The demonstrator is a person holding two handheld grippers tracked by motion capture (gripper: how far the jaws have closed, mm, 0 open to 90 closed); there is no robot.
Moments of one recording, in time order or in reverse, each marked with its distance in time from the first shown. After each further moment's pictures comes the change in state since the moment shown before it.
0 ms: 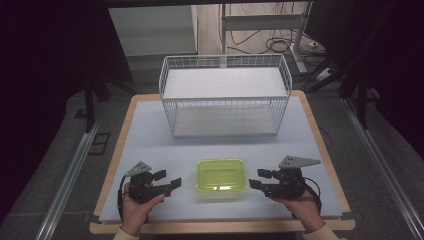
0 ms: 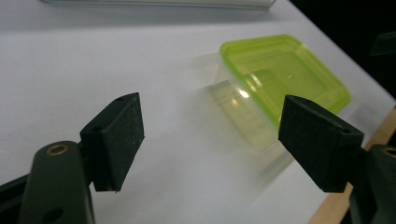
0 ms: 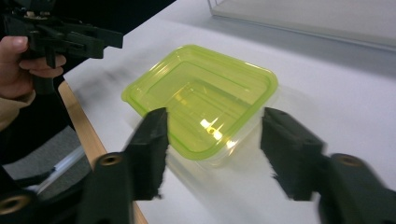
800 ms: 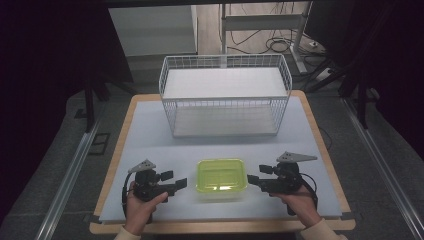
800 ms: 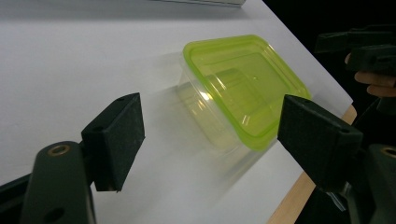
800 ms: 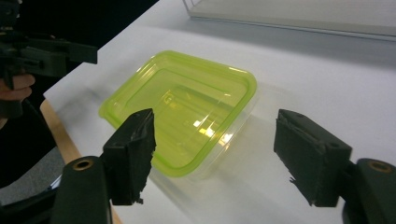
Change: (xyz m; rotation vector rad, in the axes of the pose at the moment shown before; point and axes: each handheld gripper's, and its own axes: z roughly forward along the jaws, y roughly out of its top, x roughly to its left) left arm -0.010 0.008 0.007 0.039 -0.089 -0.028; right arm -0.008 0.004 0.013 0.000 -0.058 0.088
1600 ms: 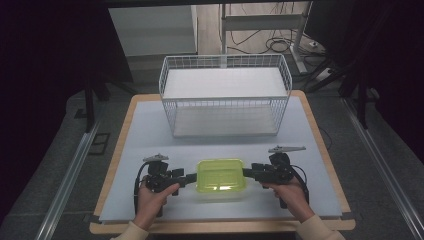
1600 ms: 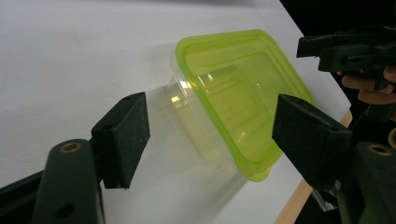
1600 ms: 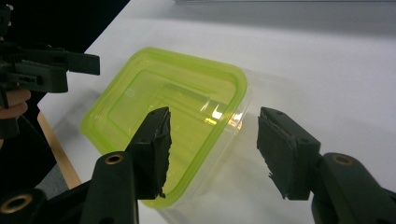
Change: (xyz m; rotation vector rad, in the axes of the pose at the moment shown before) left arm 0.001 0.017 0.033 0.094 -0.017 -0.089; right arm -0.016 0.011 0.030 0.083 0.008 0.126
